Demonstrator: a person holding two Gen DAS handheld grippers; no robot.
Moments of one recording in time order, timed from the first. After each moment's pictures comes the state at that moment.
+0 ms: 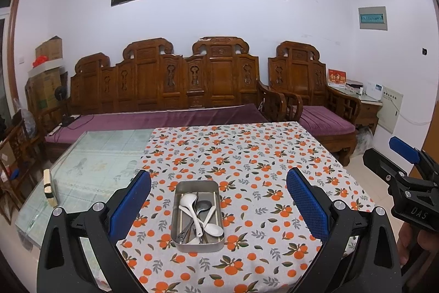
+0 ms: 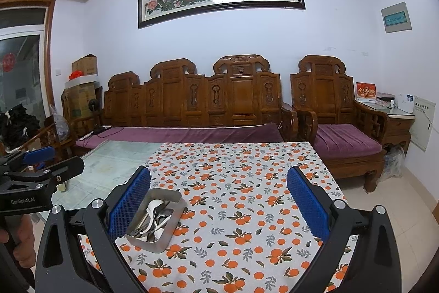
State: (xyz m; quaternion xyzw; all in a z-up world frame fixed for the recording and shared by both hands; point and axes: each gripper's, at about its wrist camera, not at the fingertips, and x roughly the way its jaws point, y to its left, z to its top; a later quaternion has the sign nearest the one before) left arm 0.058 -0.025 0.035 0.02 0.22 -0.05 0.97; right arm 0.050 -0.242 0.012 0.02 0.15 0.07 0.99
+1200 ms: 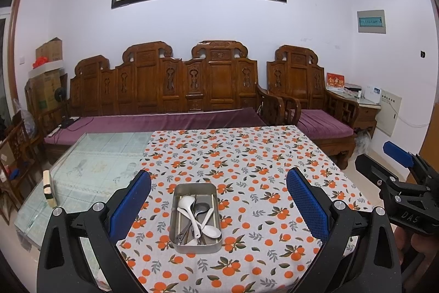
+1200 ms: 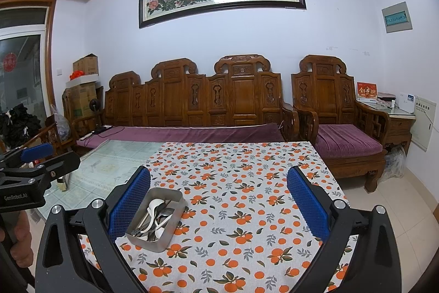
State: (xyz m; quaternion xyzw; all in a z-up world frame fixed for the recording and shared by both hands) left arm 0.051 -0.028 0.042 0.01 0.21 -0.05 0.98; right arm 0.049 -0.237 0.011 0.02 0.15 0.08 0.98
